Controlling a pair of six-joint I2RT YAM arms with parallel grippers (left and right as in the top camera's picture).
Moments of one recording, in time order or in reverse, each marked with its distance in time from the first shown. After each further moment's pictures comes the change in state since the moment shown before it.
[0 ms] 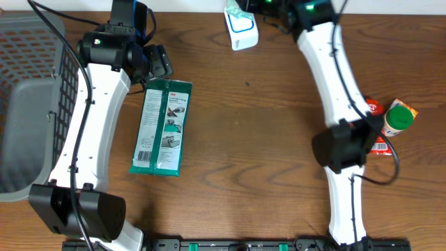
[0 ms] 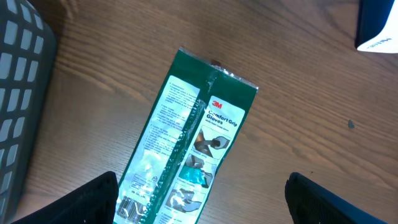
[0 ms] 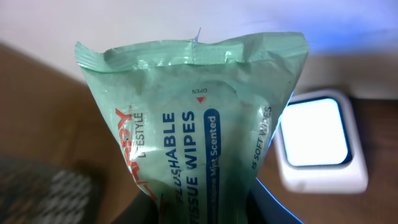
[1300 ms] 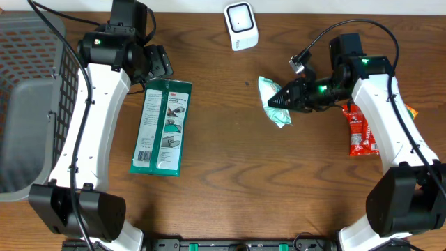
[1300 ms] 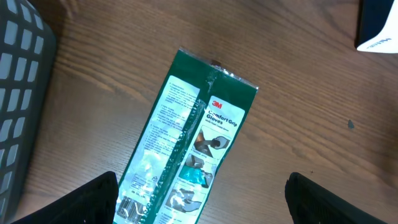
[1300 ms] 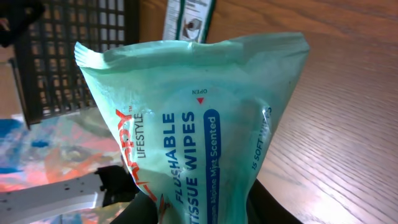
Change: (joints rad) left arm 0.000 0.000 0.000 0.000 0.000 0.000; right arm -0.215 -0.630 -1.032 -0.437 -0.544 -0.426
